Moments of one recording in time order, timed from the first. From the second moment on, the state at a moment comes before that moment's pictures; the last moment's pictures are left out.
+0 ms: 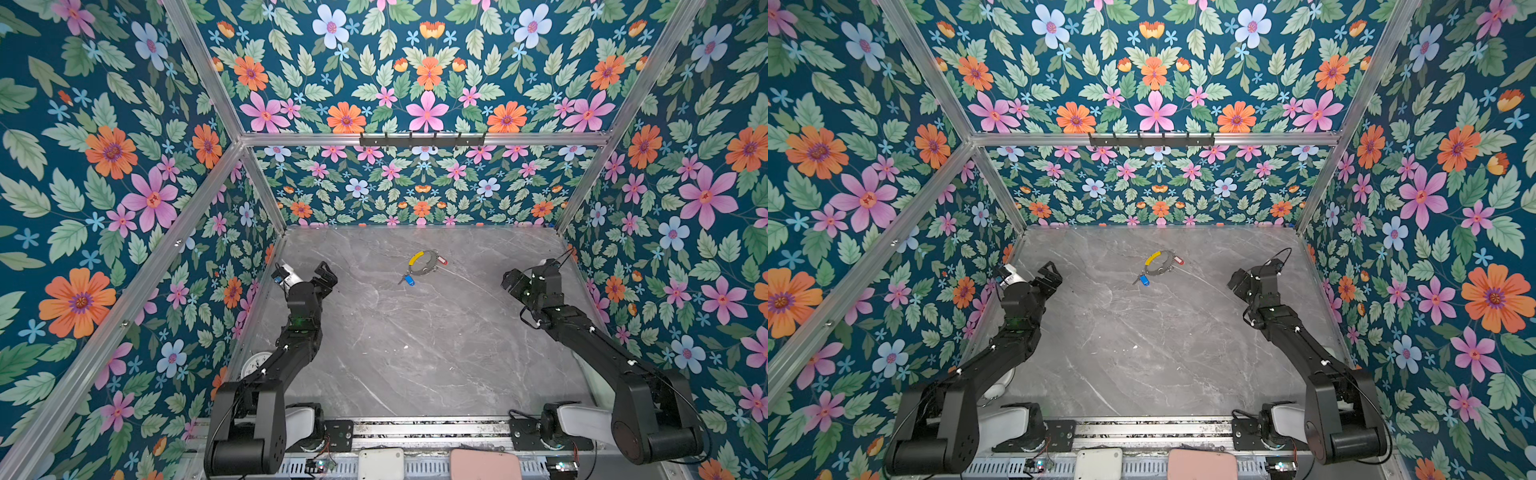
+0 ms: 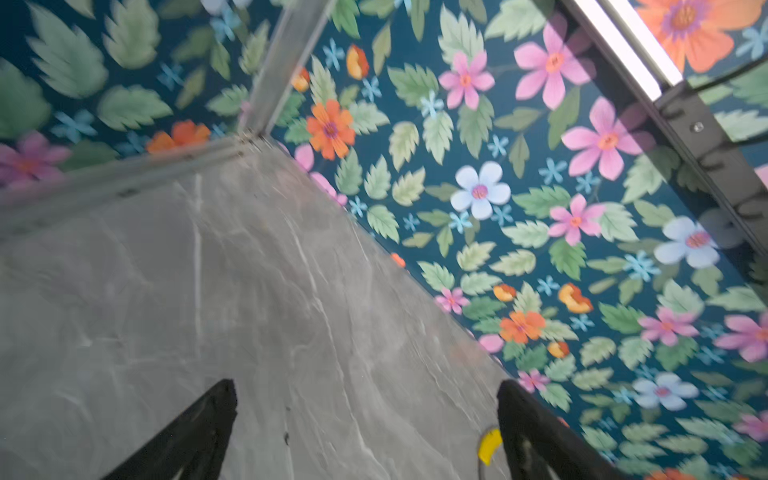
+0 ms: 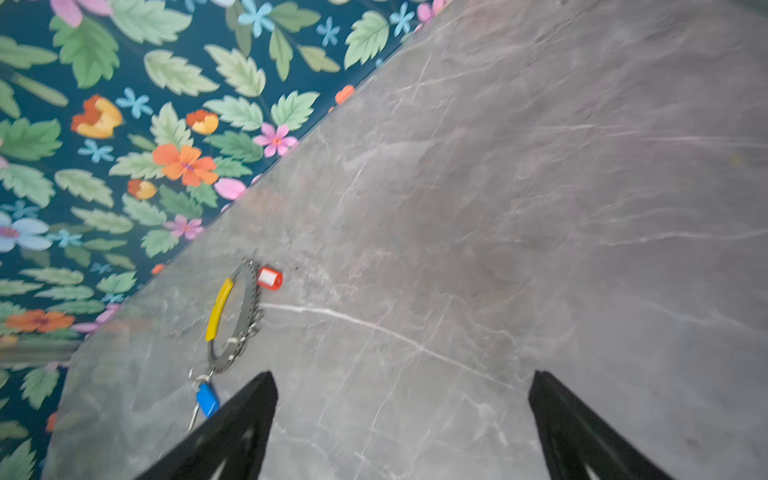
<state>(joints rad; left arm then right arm) -0.05 1.26 0.49 0.58 -0.11 -0.76 0.13 1.28 0.72 -0.04 0.05 0.70</state>
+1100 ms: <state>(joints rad) -0.43 2.24 1.56 -0.05 0.19 -0.27 0.23 1.48 0.83 -0.11 -0.15 0.55</state>
